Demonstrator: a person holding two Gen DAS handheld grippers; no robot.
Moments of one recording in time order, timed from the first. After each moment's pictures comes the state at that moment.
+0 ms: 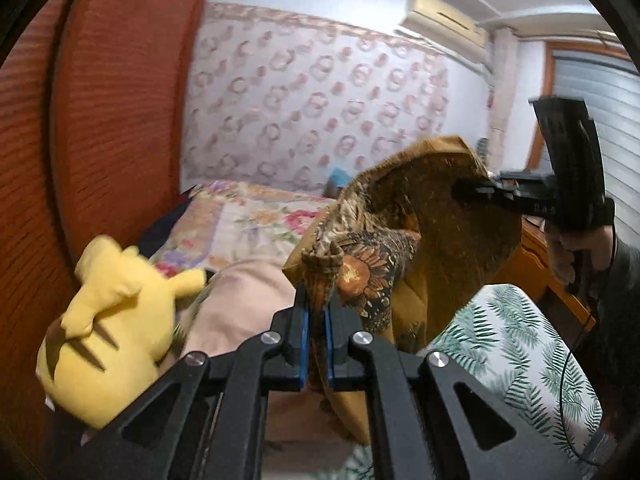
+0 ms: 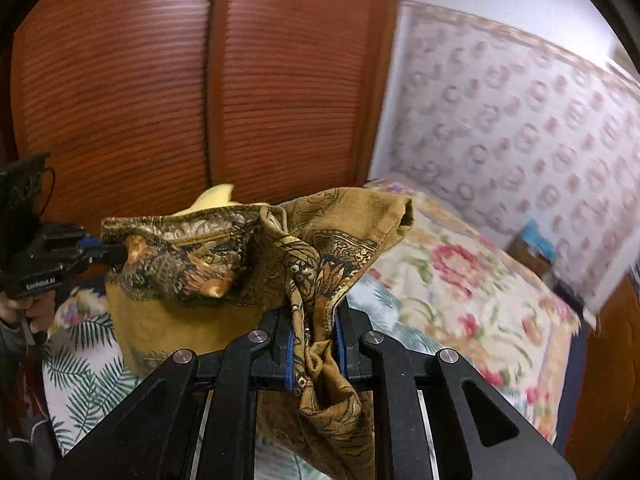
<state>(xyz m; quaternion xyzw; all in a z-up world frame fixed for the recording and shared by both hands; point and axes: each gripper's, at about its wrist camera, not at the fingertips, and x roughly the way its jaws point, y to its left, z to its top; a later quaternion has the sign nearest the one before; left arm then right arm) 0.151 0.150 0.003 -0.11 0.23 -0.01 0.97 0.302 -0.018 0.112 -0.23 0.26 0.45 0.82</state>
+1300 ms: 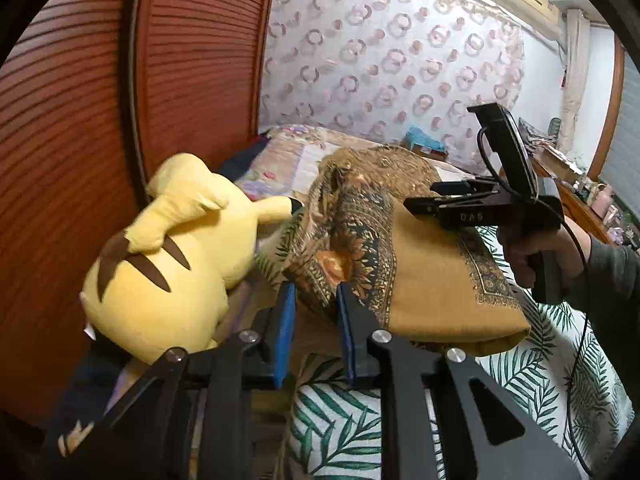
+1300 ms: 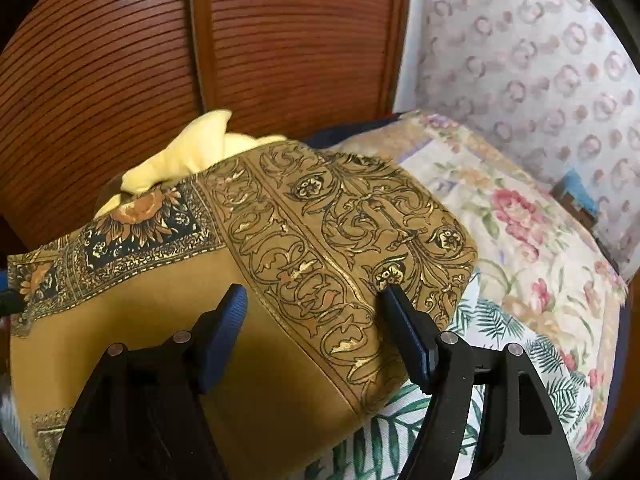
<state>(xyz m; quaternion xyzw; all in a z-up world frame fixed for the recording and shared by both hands) 0.127 0.193 -0.070 -0.12 0.31 0.10 0.94 0.356 0.114 -0.054 -0.21 0.37 0.42 0.80</state>
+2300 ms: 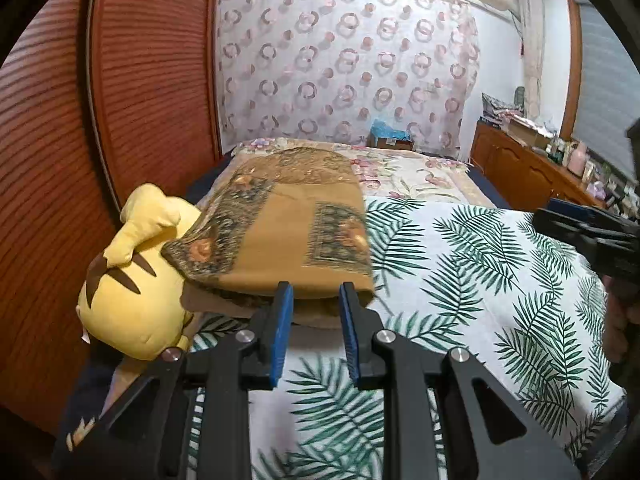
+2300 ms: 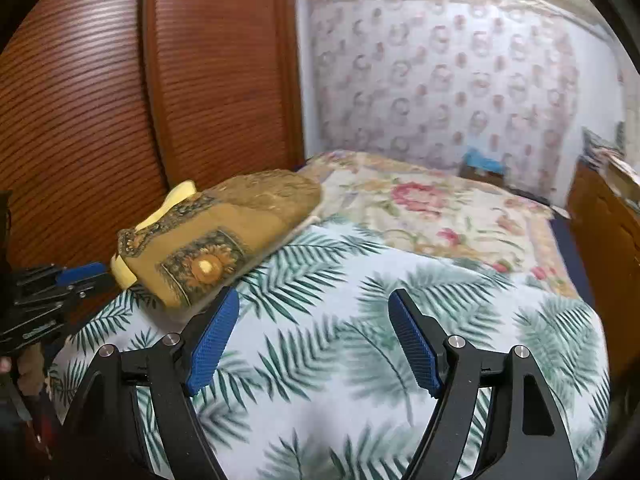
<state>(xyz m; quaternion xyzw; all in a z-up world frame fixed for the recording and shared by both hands) 0.098 0.067 -0.037 -0.05 0.31 0.06 0.95 0.171 -0.120 0.032 -0.07 0.30 0.28 0.91</state>
